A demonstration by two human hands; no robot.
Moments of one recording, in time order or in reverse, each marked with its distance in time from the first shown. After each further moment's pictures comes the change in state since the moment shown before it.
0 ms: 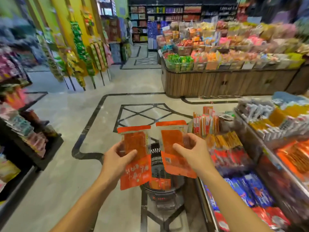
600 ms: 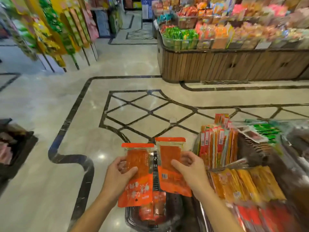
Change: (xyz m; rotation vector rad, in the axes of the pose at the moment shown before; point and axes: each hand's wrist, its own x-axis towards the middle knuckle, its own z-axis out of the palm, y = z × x) left_hand 0.297 -0.064 0.142 -0.005 -0.118 -0.259; right_hand 0.277 0.171 0.052 0.081 -0.037 0.384
